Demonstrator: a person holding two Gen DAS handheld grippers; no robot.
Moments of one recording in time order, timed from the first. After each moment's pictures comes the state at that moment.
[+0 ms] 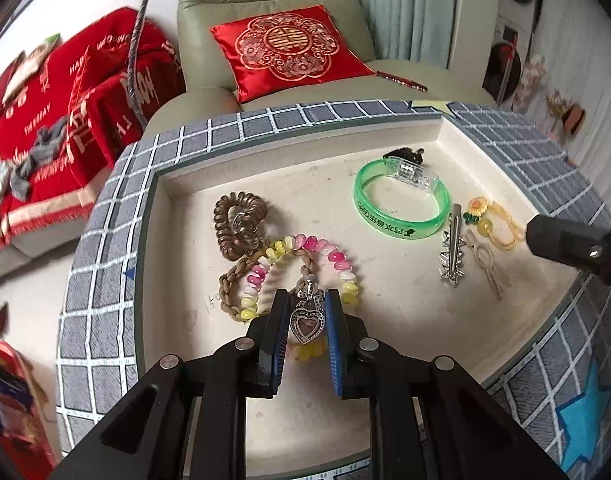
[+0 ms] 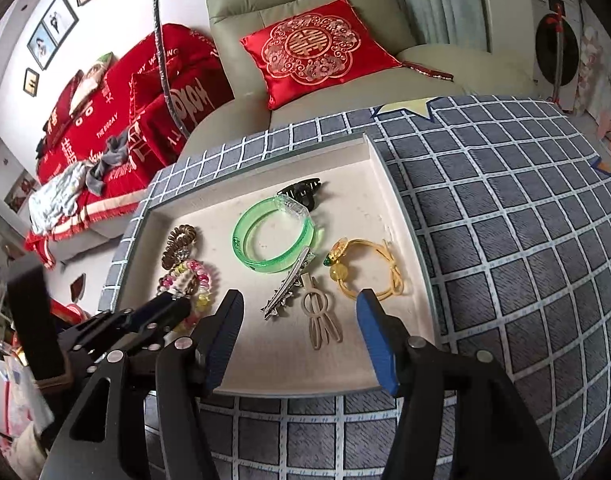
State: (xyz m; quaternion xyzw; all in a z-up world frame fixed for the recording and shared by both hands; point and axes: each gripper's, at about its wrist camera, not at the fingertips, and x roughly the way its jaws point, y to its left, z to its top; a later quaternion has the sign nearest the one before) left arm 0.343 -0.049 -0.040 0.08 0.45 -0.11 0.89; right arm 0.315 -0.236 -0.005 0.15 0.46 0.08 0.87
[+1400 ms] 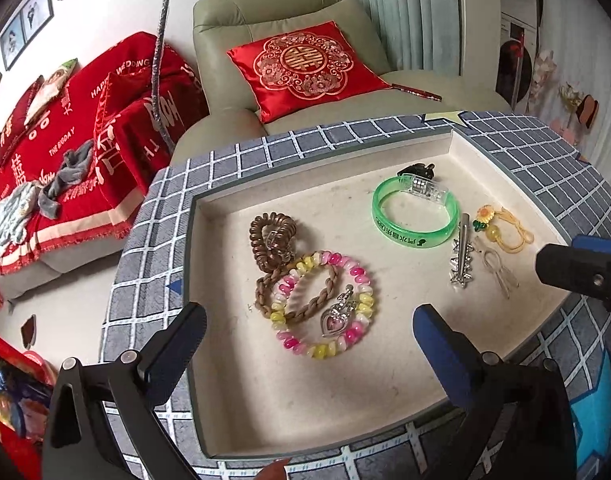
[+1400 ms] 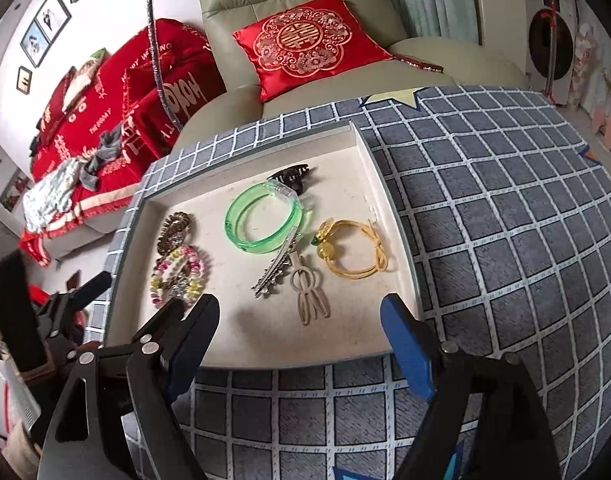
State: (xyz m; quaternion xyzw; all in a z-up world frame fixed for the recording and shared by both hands) left arm 0.325 -0.044 -0.019 0.11 0.41 -0.07 0.90; right arm 0.305 -0.237 -0.004 0.14 0.48 0.06 0.87
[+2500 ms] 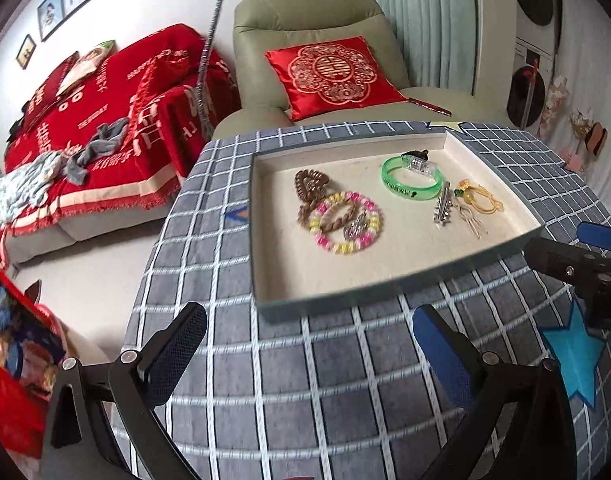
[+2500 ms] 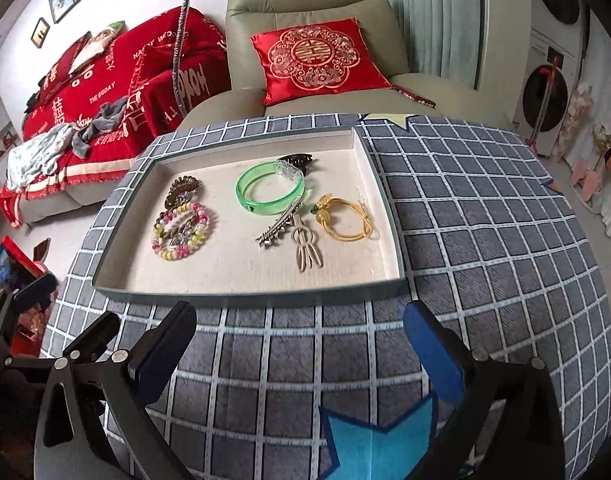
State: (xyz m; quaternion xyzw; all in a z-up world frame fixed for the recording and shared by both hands) left arm 0.228 -0.008 -0.003 0.06 0.40 -0.03 0.91; right arm 0.239 -0.212 0.013 0.05 0.45 0.04 0.89
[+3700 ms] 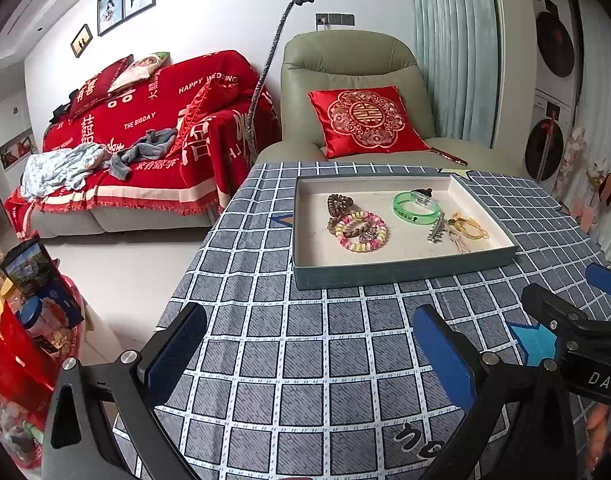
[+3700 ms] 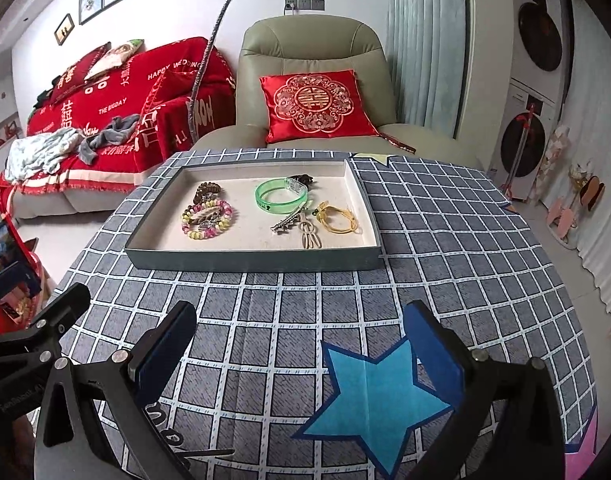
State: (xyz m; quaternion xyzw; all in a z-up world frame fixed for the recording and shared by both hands) left arm 0.145 0.005 0.024 0.01 0.33 0.02 0.94; right arm 0.143 -0.191 0.035 0.00 0.36 0.02 0.93
